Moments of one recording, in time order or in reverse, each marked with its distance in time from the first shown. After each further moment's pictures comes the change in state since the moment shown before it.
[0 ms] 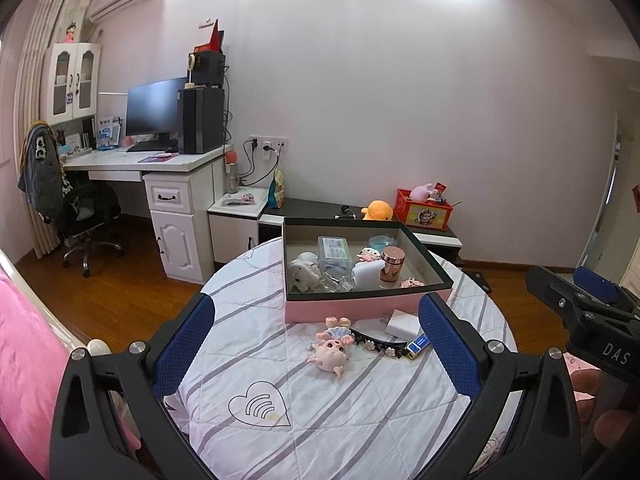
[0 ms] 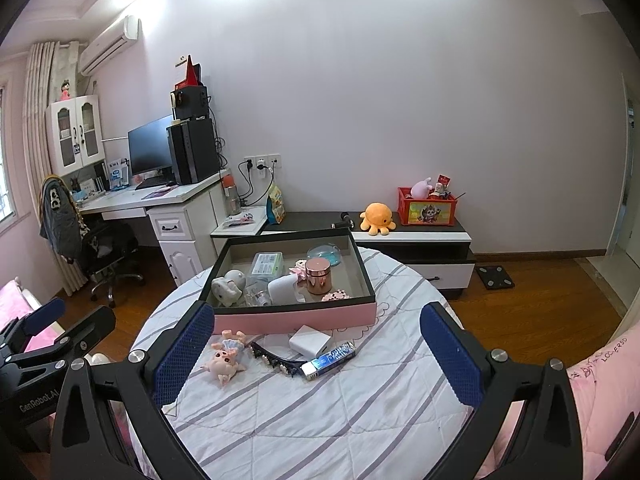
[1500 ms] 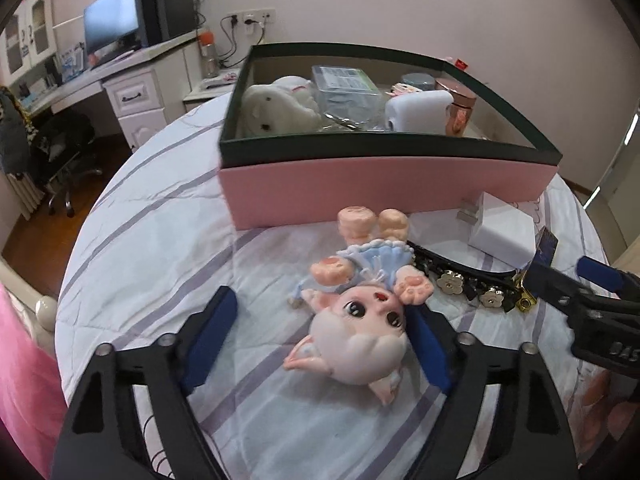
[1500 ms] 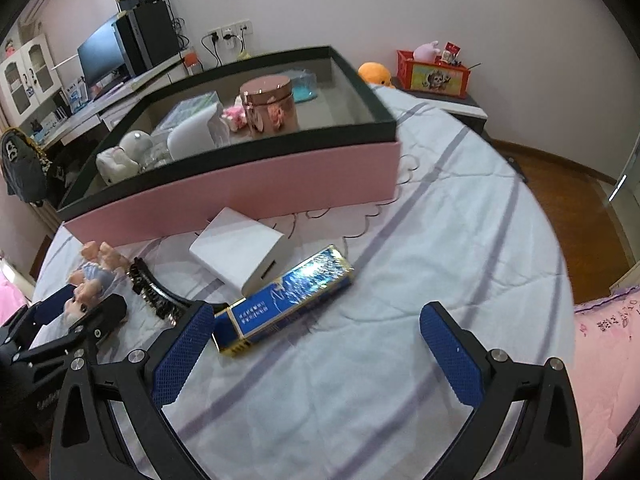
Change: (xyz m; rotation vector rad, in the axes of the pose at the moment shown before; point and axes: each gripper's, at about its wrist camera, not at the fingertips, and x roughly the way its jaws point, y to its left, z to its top) left arm 0.223 -0.008 -0.085 0.065 0.442 0.010; right arm 0.204 -0.034 -0.087 0.061 0.484 -0.030
